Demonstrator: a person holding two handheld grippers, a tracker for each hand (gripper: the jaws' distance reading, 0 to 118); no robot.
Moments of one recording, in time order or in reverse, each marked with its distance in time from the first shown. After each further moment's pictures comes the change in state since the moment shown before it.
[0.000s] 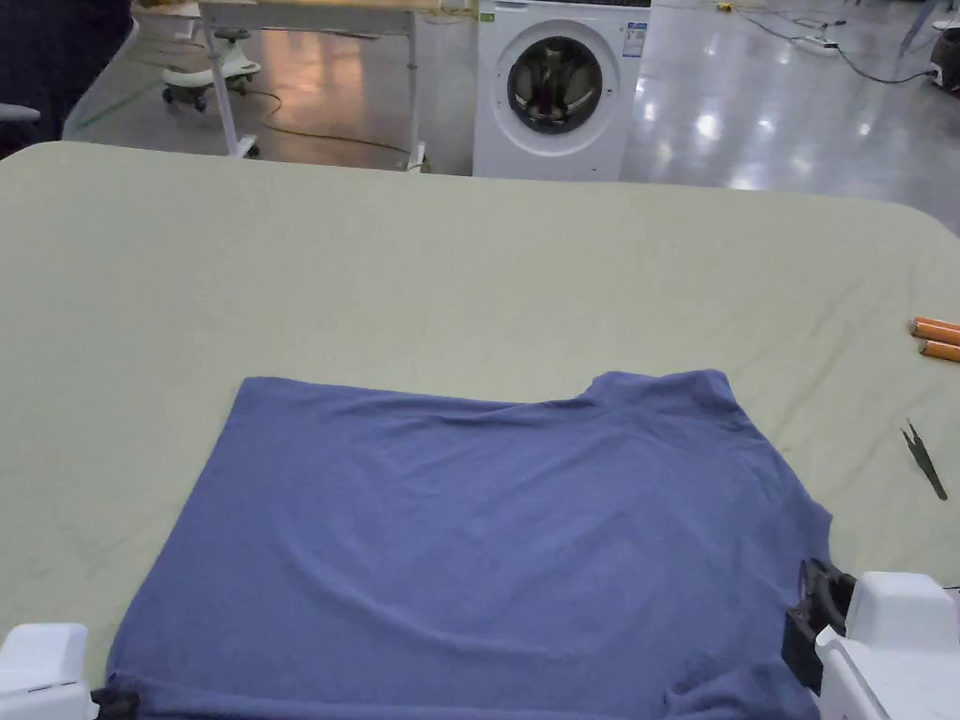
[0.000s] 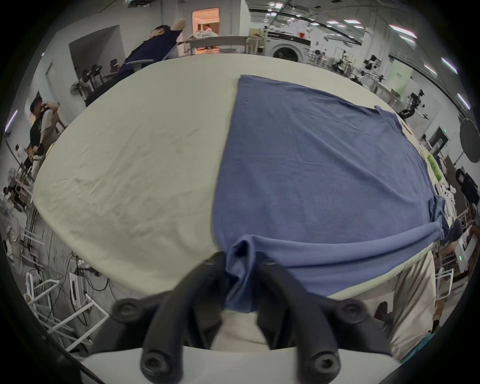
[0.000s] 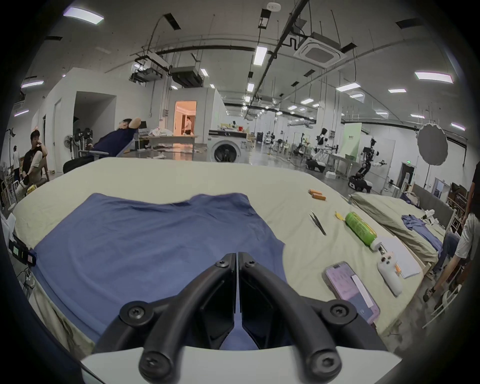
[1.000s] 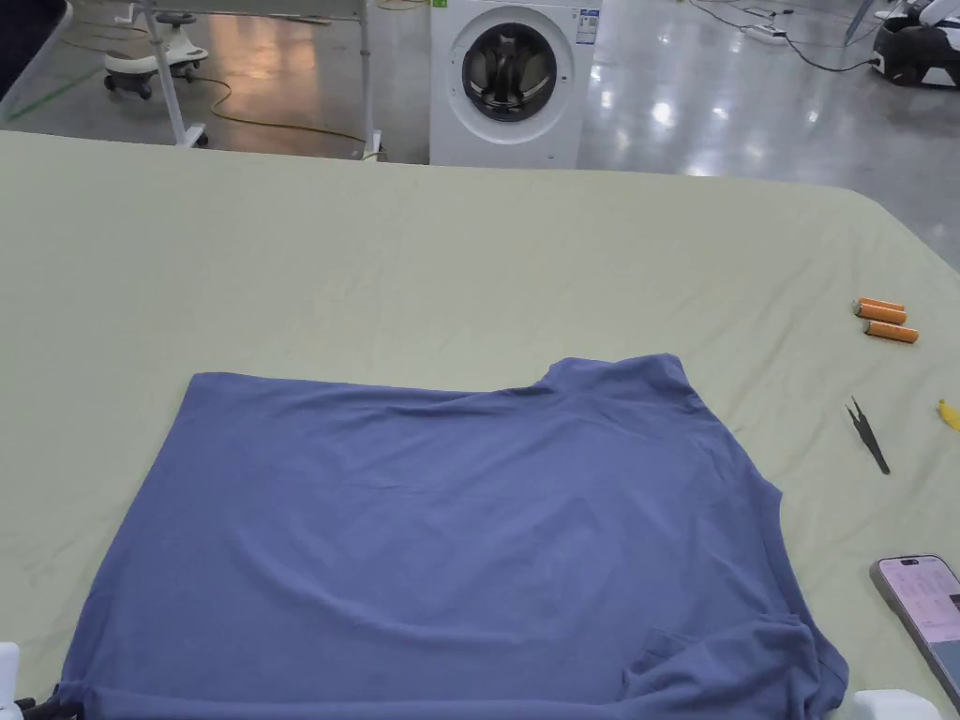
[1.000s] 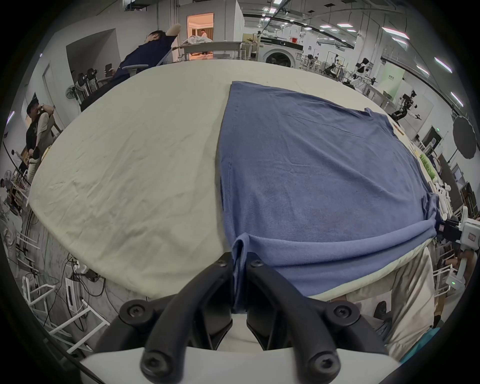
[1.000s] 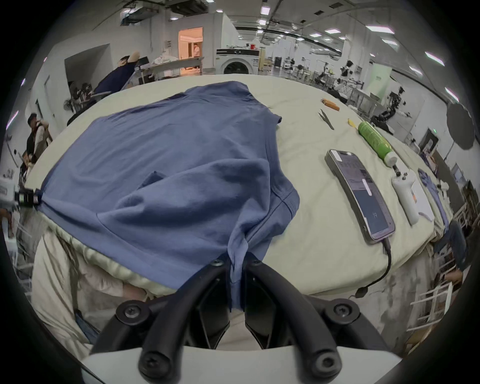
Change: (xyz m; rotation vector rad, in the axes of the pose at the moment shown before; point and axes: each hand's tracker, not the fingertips) left arm -0.002 -0.012 0.011 0.043 -0.022 -0.005; right arm 0.055 -0.072 0.004 -0.477 0.124 -0.027
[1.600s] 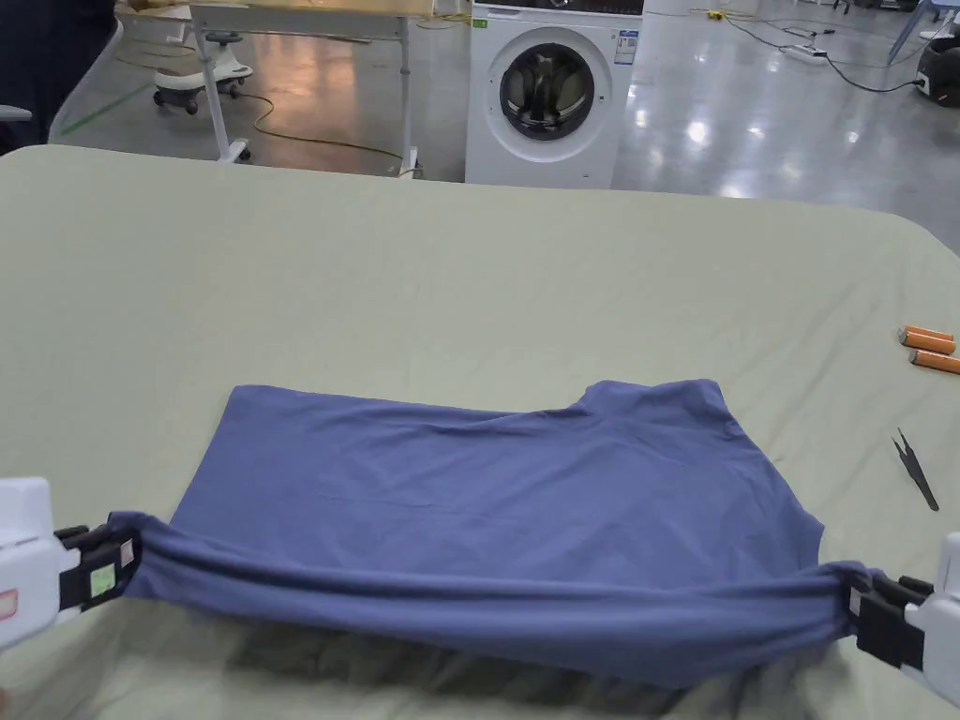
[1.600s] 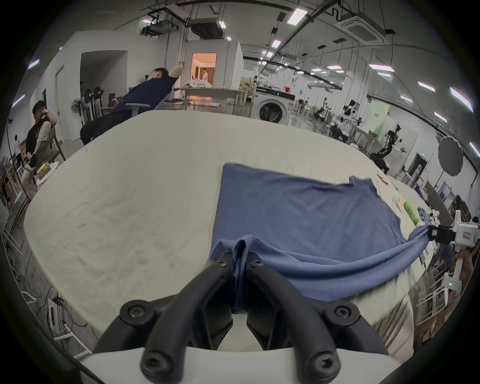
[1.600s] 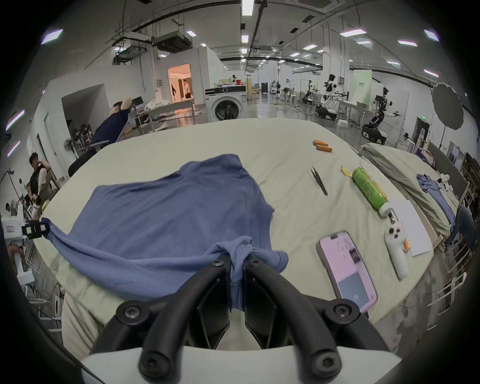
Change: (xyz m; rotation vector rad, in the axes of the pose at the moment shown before) left arm -0.017 0.101 0.018 0.291 -0.083 0.053; right arm 0.013 0.124 0.019 0.207 0.021 -0.088
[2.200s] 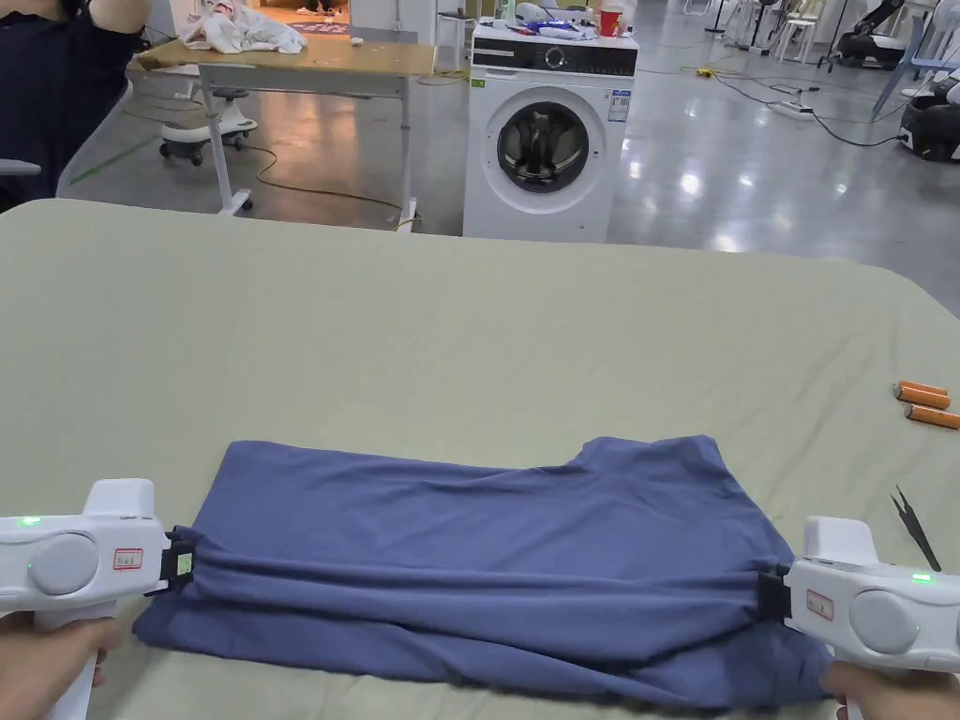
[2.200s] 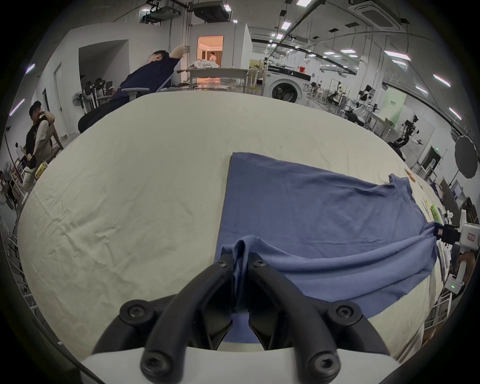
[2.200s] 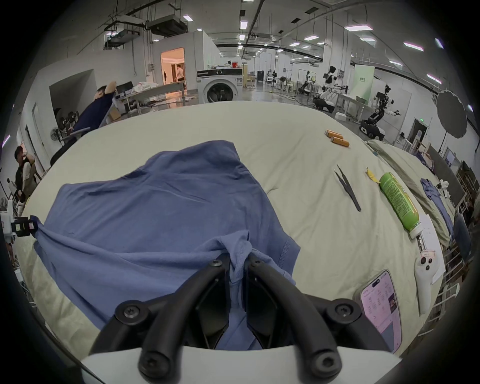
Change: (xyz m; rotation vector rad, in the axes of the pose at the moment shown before) left arm 0.020 0.029 -0.121 -0.131 0.090 -0.005; right arm -0.010 0.029 -0.140 -0.090 -0.069 0.035
